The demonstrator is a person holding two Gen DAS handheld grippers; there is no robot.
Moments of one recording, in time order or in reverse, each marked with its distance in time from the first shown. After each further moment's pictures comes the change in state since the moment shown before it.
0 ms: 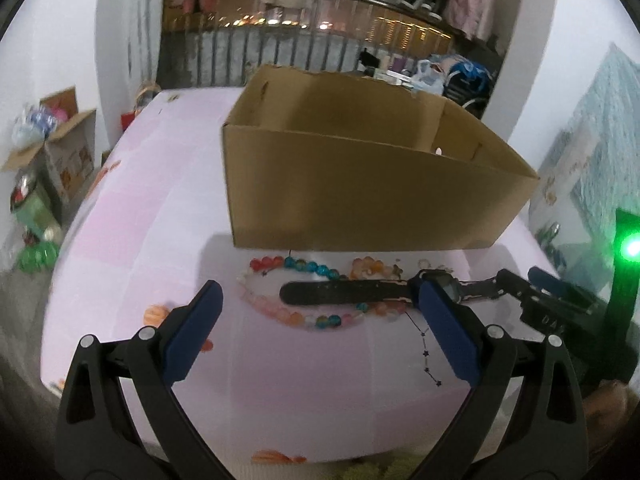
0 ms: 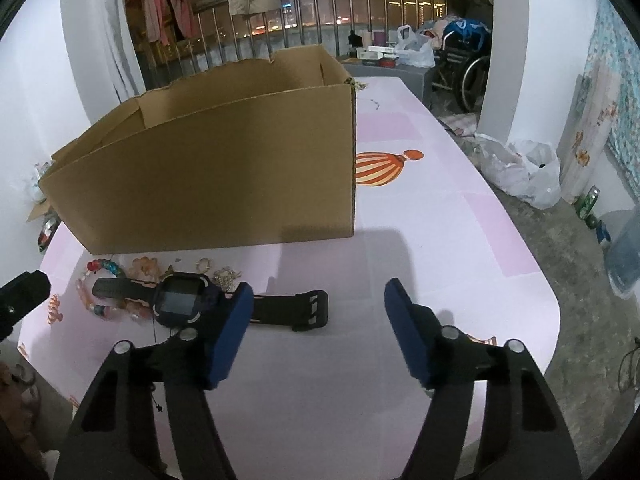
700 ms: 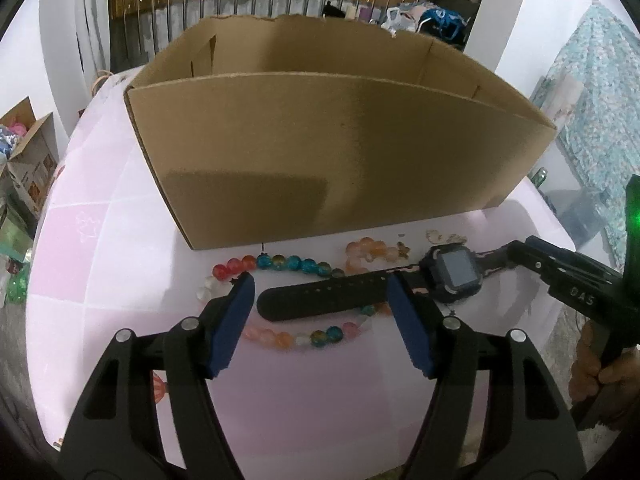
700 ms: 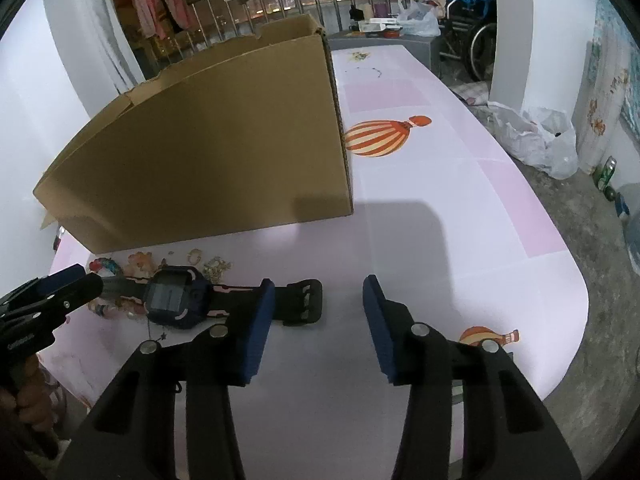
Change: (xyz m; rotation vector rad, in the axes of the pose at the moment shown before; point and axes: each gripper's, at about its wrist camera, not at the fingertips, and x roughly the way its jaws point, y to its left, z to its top) left arm 0.060 0.007 0.009 0.092 0.188 -0.089; right arm 0.013 -0.010 -0.003 0.060 0.086 0.072
